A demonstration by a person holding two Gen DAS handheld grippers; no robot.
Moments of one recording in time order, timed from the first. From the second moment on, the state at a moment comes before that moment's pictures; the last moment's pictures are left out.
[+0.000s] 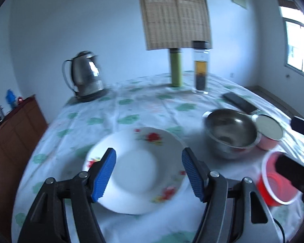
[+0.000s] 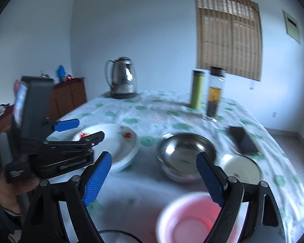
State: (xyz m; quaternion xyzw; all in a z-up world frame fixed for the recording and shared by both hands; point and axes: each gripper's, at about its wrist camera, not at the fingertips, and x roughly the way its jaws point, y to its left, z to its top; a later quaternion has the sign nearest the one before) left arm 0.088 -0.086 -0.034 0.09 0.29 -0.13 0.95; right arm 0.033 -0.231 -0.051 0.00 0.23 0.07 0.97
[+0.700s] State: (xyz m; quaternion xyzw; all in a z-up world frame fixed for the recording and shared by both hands) left arm 0.044 -0.172 -0.042 0.11 0.32 -0.22 0.91; right arm -0.001 -0.316 -0.070 0.02 0.26 -0.02 0.96
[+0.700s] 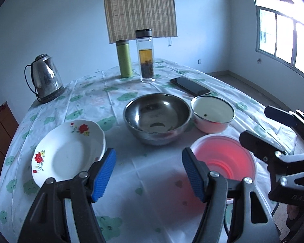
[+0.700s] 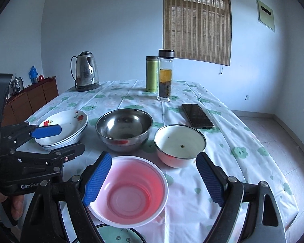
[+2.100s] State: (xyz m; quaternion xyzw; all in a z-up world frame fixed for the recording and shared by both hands) left arm 0.034 -0.212 -0.080 0.13 0.37 -0.28 0.88; right arm 0.006 -0.334 -0.120 0.04 0.33 0.00 0.94
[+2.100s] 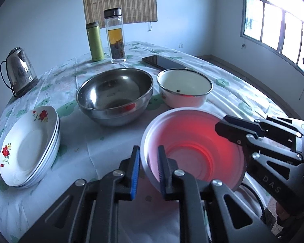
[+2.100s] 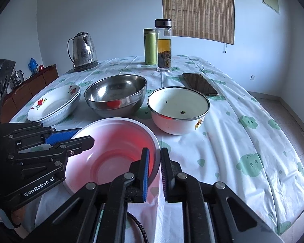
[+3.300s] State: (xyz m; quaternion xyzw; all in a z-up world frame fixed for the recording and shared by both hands) left arm 0.068 -0.200 -0.031 0.11 0.32 -0.25 0.91; right arm 0.028 -0.328 -0.066 0.04 0.27 0.02 0.96
